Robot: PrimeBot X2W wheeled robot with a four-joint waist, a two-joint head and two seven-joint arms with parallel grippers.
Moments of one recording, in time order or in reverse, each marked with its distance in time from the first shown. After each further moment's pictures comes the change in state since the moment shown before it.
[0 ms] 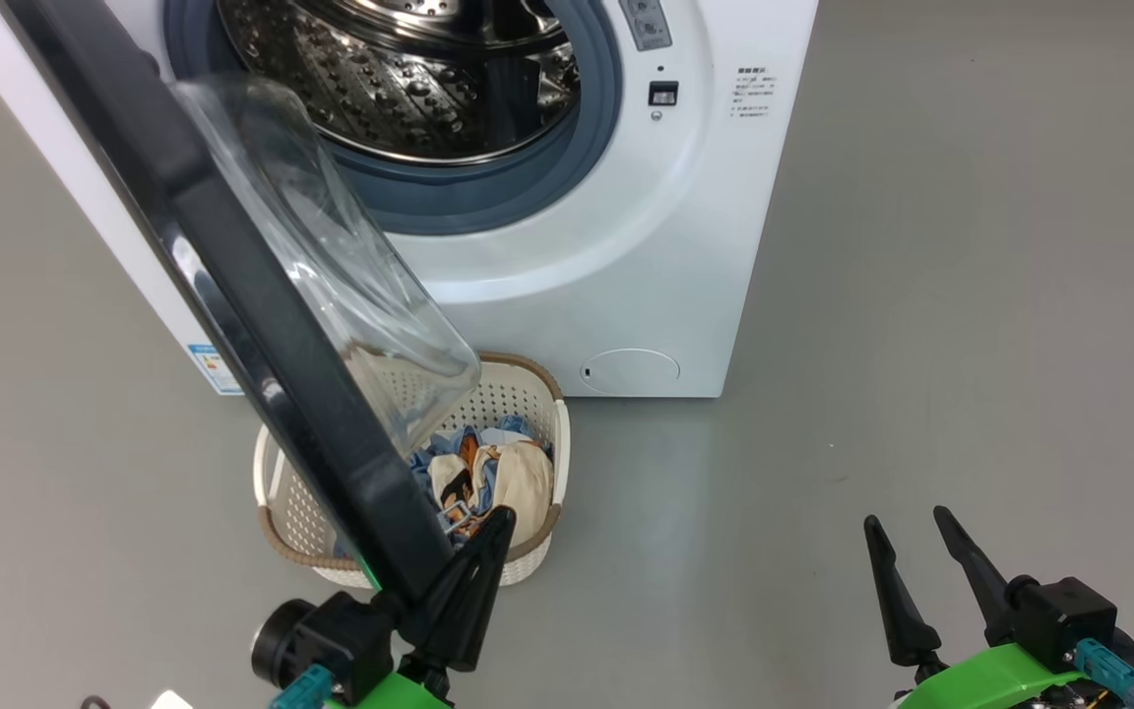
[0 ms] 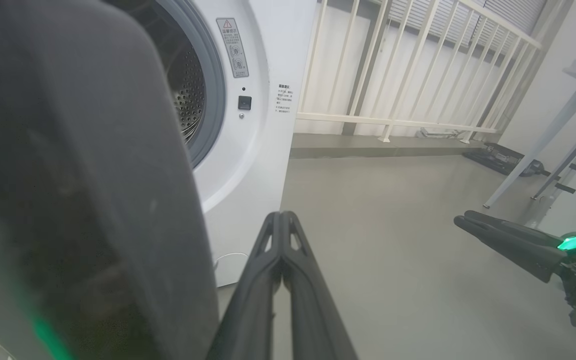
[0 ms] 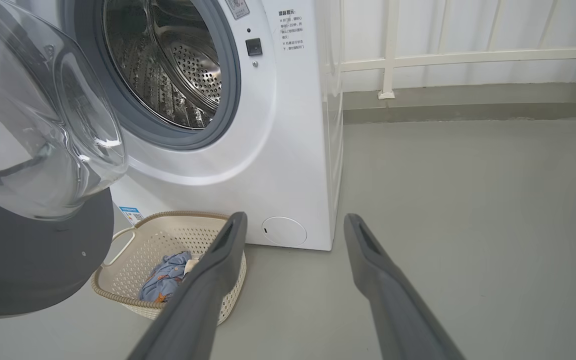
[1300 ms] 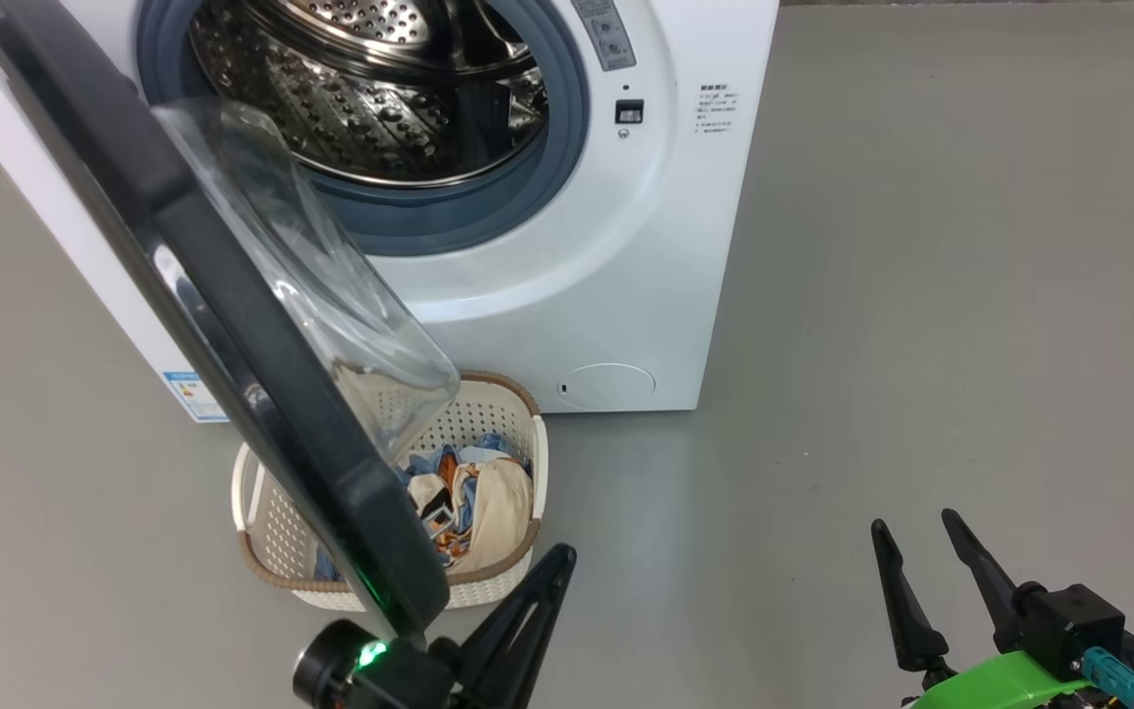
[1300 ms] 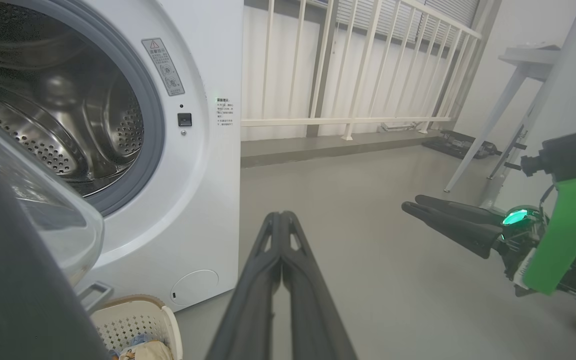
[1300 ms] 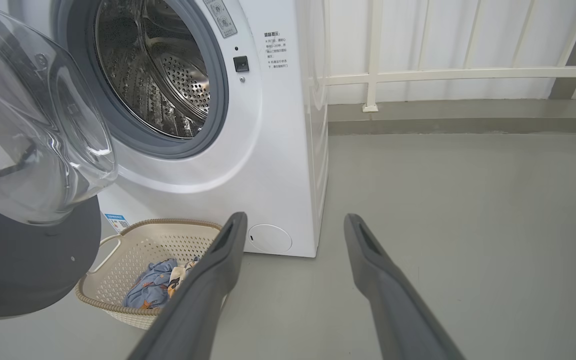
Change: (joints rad) left arm 0.031 0.073 -0.173 -0.132 -0.002 -0.019 -0.001; right arm 0.022 -0.002 -0.010 -0.030 -0.020 0.000 0.000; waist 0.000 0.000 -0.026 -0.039
